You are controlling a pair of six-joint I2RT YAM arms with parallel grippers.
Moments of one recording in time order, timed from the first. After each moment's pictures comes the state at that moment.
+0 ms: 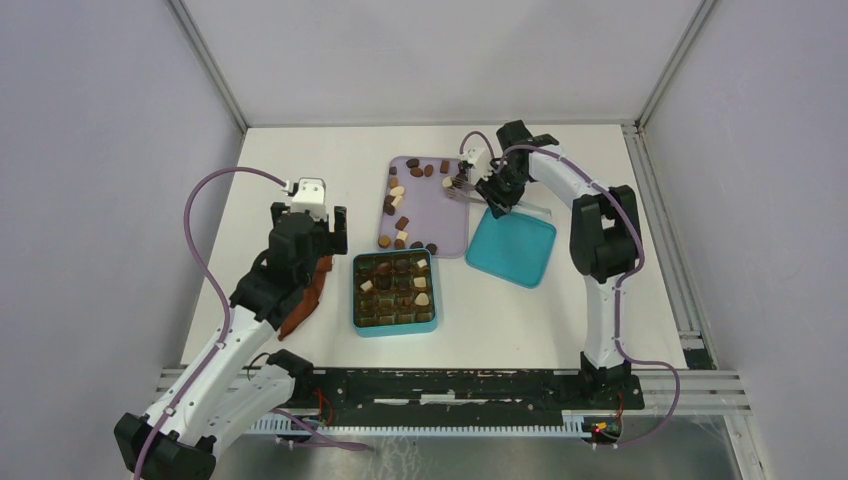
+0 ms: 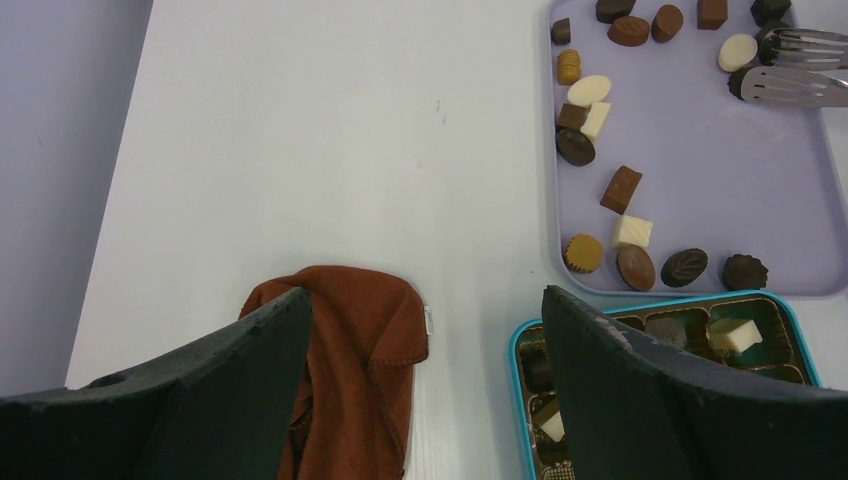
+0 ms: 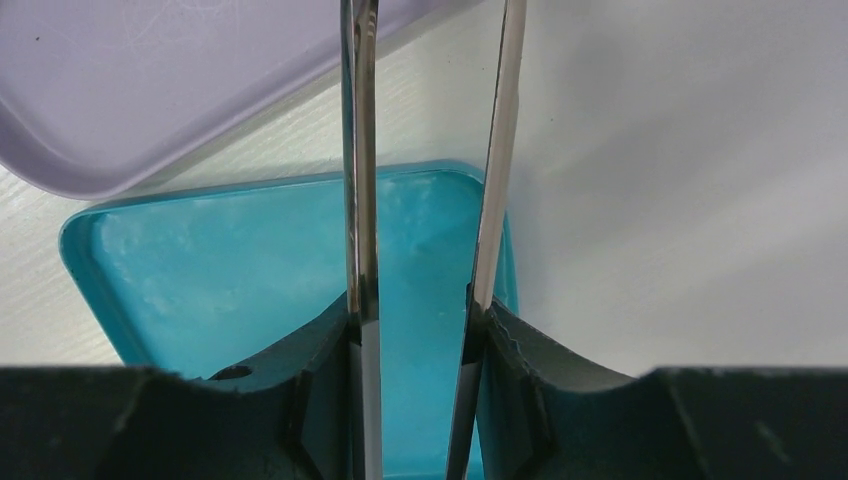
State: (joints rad) left arm -0.43 0.79 0.74 -0.34 -0.43 -0.06; right arm 0.31 2.15 1.78 -0.89 -0.28 -0.65
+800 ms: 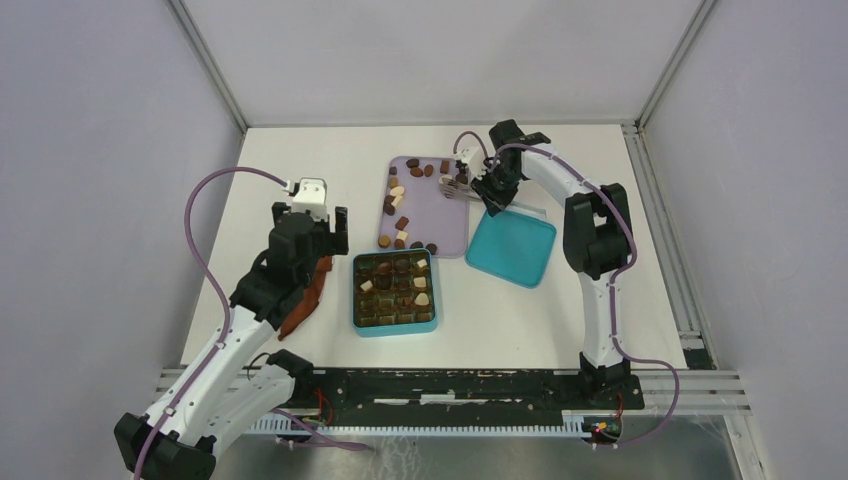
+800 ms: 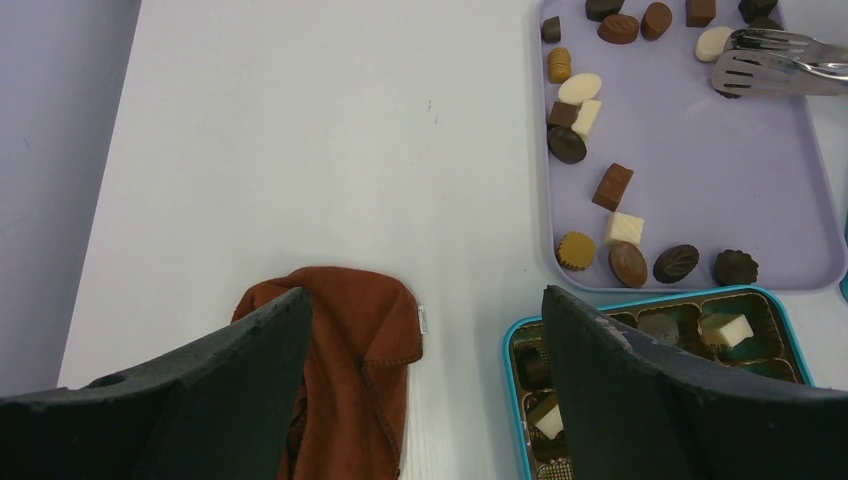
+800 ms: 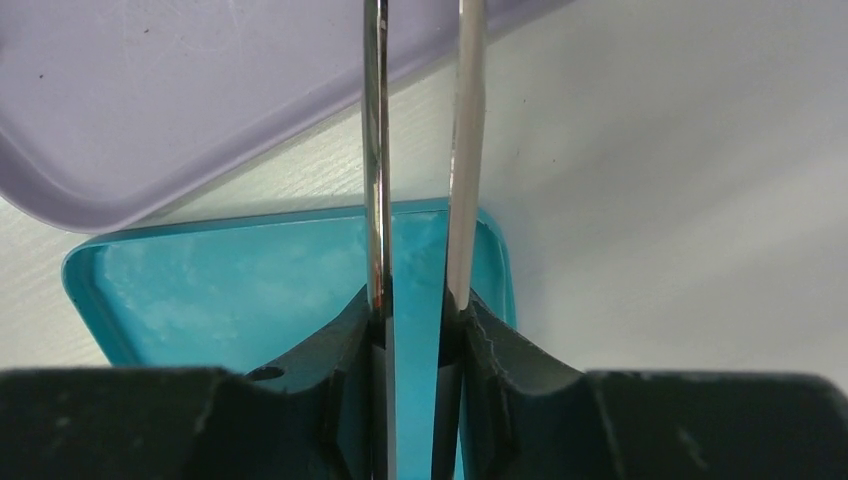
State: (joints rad) left arm -0.43 0.79 0.74 -0.34 -0.42 -0.06; right arm 0.33 2.21 1.86 -0.91 -0.27 -0.64
